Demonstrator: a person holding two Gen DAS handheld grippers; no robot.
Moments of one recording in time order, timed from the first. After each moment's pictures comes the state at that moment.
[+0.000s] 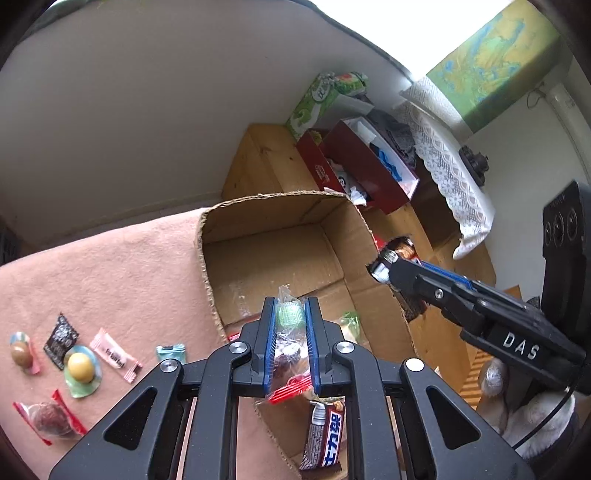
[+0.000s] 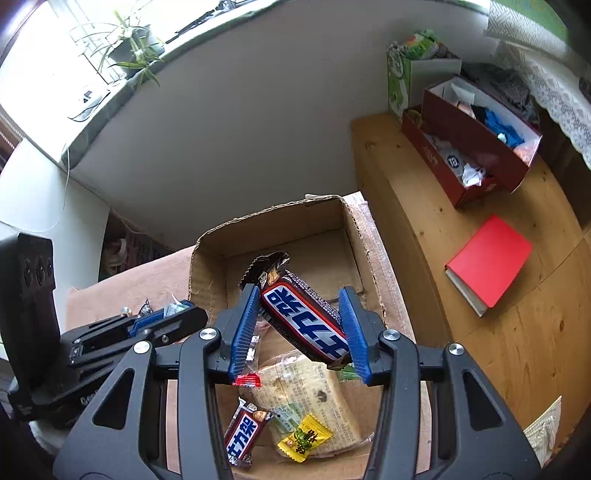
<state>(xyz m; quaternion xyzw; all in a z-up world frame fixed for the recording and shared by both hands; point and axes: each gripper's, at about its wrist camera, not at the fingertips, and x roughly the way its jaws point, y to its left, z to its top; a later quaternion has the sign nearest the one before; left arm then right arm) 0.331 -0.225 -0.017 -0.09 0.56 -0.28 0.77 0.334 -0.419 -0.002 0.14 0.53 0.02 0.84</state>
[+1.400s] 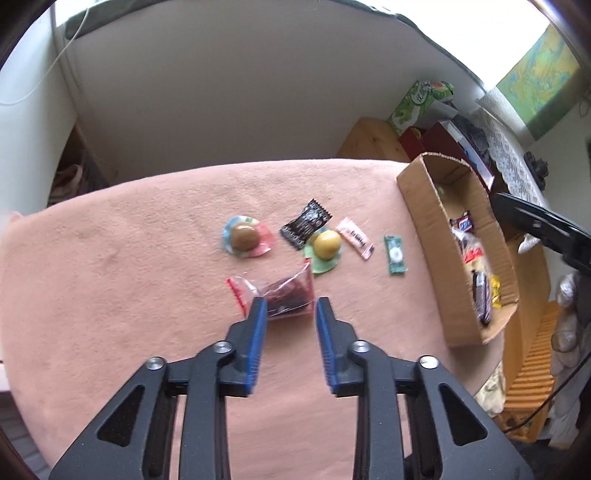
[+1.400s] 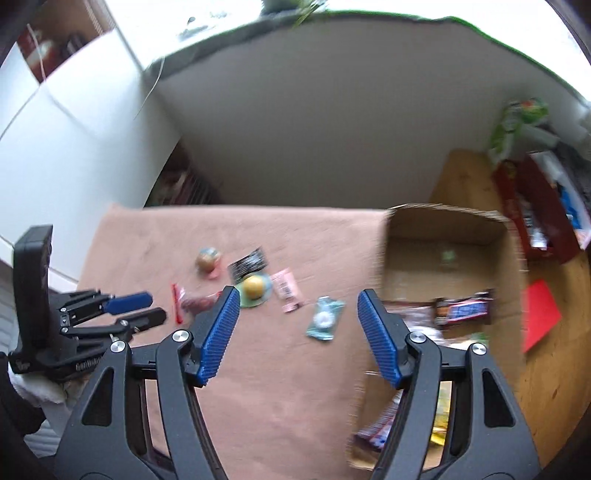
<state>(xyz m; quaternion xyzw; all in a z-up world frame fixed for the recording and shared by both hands) 0.271 -0.022 -0.021 -0.04 0.58 -0.15 0.80 0.319 -0.226 0.009 0.01 0.54 0.17 0.83</state>
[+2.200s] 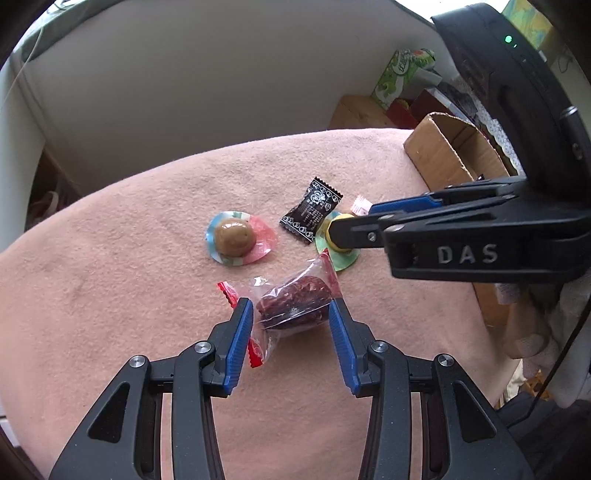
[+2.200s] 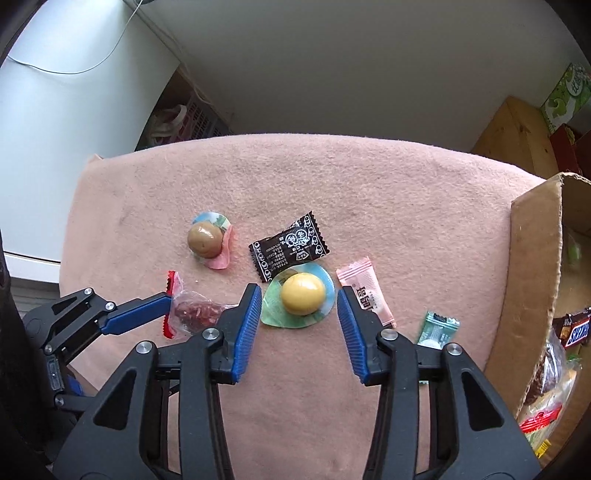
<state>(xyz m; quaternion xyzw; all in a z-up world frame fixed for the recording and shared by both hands) 0.291 -0.026 -0.068 0.01 0.57 -0.20 0.79 0.368 -0.146 -0.104 0.00 0.64 0.19 0.75</state>
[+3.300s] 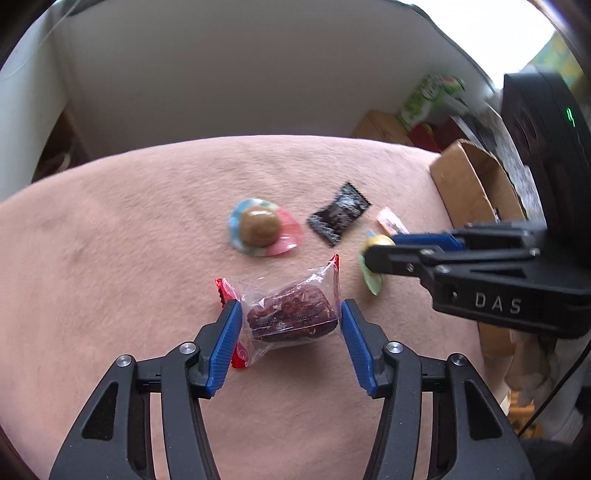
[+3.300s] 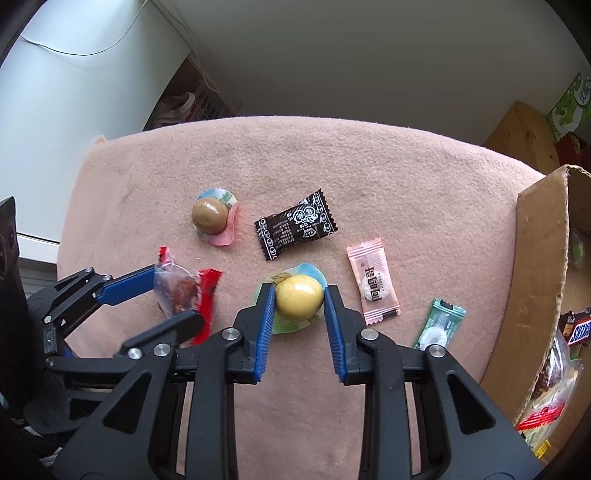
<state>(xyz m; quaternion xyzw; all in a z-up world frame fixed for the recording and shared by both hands) 0.285 -0.003 -0.076 -0.07 0.58 -0.15 0.80 0.352 -0.149 -0.105 -0.01 0.64 0.21 0.74</state>
